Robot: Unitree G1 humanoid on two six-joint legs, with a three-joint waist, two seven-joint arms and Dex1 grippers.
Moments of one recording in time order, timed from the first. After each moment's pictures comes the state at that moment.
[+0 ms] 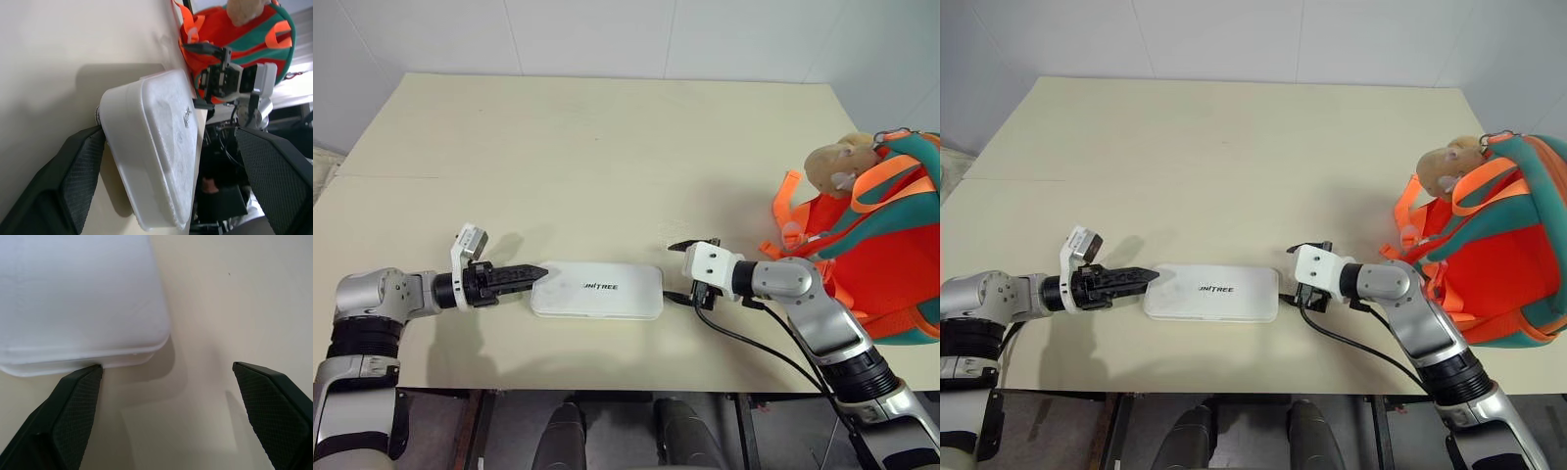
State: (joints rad) left arm -0.58 0.79 0.05 0.48 -0.68 1.21 -1.27; right arm -0.45 -0.62 0.27 -0.14 -0.04 0.24 0.90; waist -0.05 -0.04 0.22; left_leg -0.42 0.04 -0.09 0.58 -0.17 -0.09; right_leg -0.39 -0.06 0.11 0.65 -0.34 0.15
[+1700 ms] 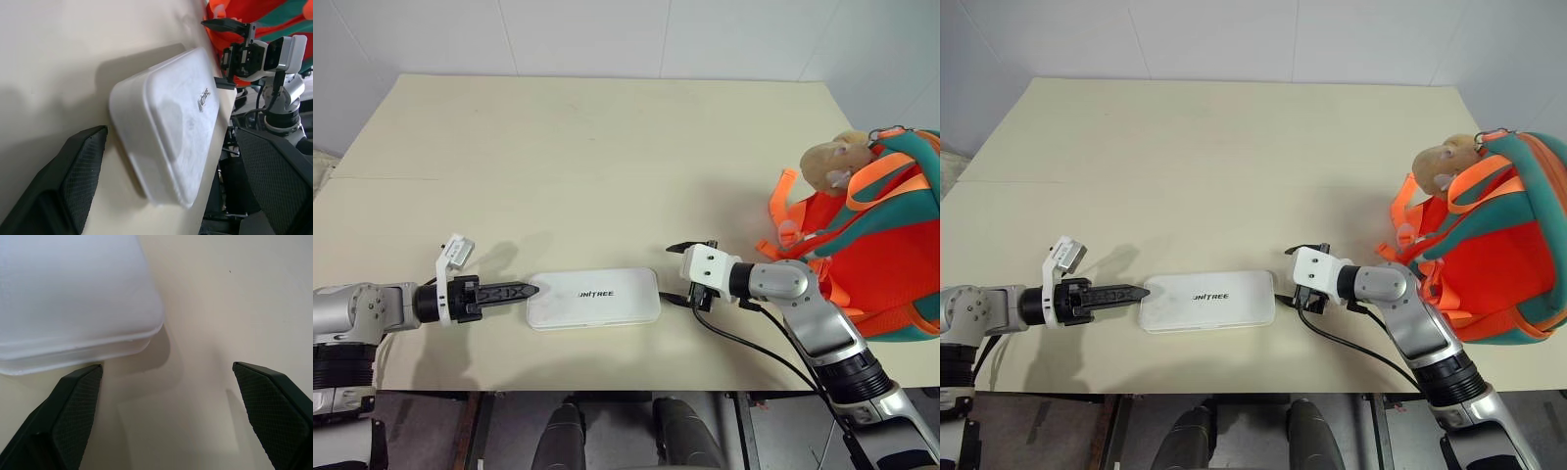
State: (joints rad) left arm -0.41 0.86 0.19 0.24 -0.70 1.27 -1.14; right arm -0.45 -0.59 0.27 -0.12 -0.06 0.22 0.90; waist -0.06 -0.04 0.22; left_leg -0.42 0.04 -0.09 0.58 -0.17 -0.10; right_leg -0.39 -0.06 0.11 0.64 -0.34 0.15
